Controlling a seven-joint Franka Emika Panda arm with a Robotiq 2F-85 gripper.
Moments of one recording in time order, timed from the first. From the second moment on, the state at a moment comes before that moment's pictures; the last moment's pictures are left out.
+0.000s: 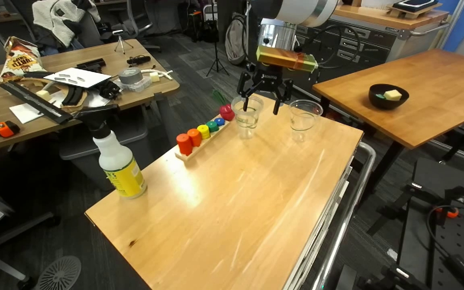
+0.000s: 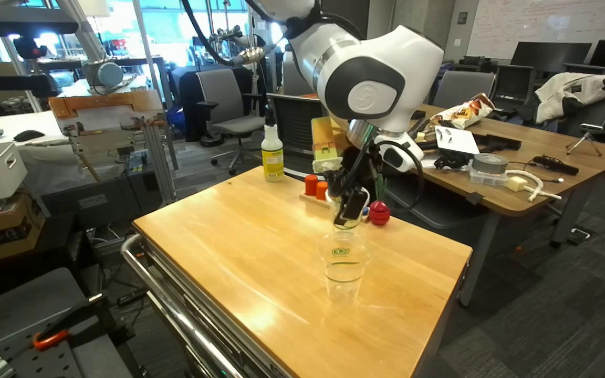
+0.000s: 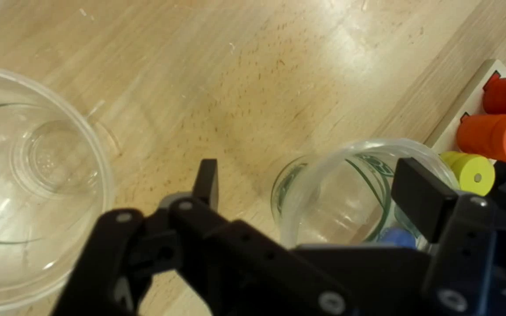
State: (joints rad) arm -0.14 0.58 -0.06 -1.79 0.44 2.21 0.29
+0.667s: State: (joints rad) arm -0.14 0.60 -0.07 -1.79 0.42 2.26 0.31
